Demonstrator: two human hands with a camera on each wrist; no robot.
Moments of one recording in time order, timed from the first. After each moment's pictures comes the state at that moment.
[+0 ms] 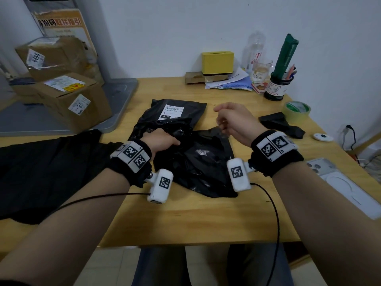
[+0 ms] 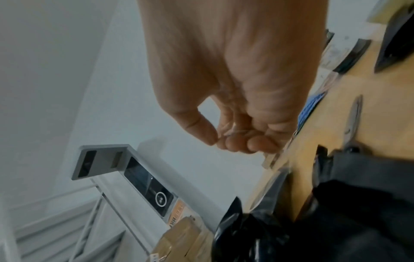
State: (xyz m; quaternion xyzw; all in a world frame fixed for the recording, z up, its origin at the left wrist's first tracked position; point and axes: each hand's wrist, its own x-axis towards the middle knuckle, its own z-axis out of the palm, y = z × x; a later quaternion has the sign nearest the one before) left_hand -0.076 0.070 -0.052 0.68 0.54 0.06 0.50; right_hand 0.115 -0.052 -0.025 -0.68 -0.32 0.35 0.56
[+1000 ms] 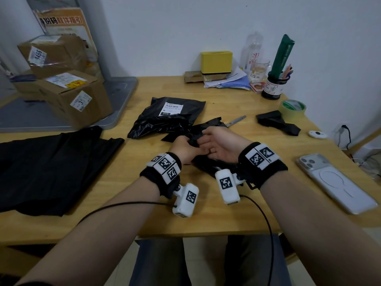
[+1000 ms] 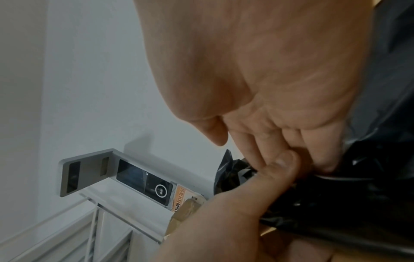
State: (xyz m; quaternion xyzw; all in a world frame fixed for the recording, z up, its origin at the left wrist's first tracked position) left_hand -0.043 0.005 -0.083 0.69 0.44 0.17 0.55; right_hand 0.076 -0.062 -0.060 -0.66 -0.26 0.55 0.44
